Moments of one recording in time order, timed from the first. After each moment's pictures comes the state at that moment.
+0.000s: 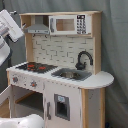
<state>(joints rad) -1.18 -1.46 0.93 -1.71 -0.31 2.56 0.11</state>
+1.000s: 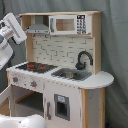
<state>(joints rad) -1.29 -1.44 1.01 -1.56 -0.29 2.40 0.34</state>
